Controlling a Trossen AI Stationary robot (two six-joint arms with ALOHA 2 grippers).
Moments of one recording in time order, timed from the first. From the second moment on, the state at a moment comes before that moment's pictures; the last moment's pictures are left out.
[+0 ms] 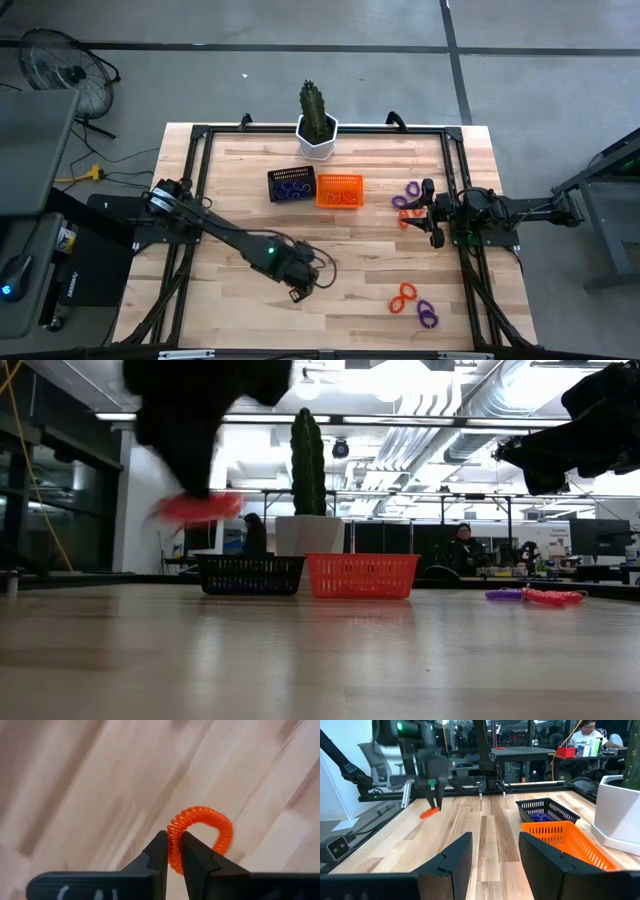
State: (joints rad) left arm -0.44 1.87 1.50 -0.94 -0.18 -0.98; right arm 0.04 0.07 0.01 0.03 0.00 0.08
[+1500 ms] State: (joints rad) left arm 0.12 1.96 1.65 -0.59 -0.37 -0.89; right arm 0.04 0.07 0.01 0.03 0.00 0.08
